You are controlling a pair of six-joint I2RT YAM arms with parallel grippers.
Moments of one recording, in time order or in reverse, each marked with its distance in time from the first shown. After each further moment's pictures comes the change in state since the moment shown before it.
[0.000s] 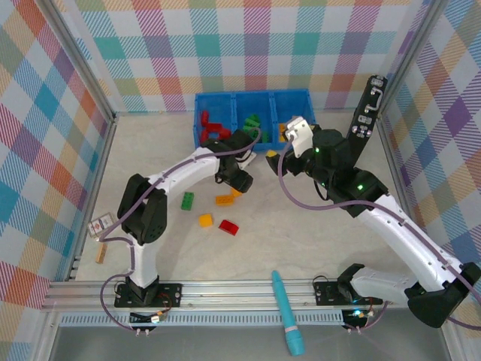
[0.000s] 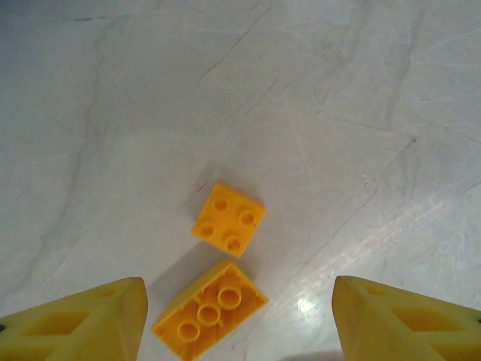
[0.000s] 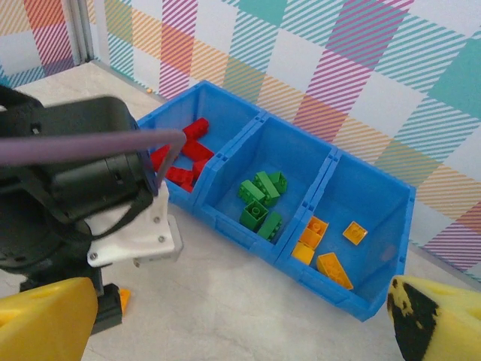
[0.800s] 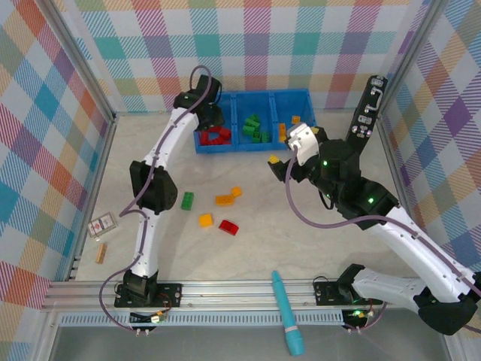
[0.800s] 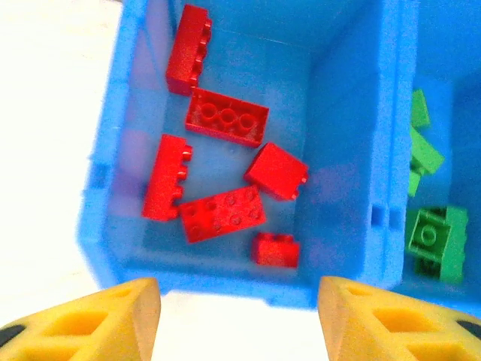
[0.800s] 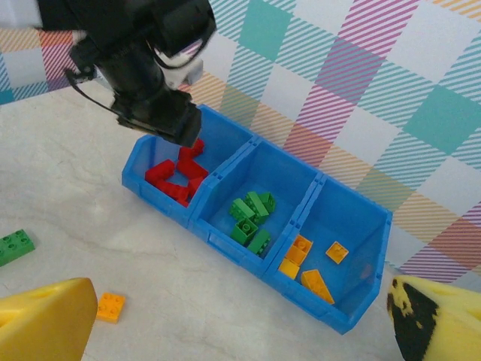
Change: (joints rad) left arm 0.299 0.357 0.808 -0.182 -0.145 -0.462; right arm 0.082 -0.090 -0.019 0.000 0.090 -0.047
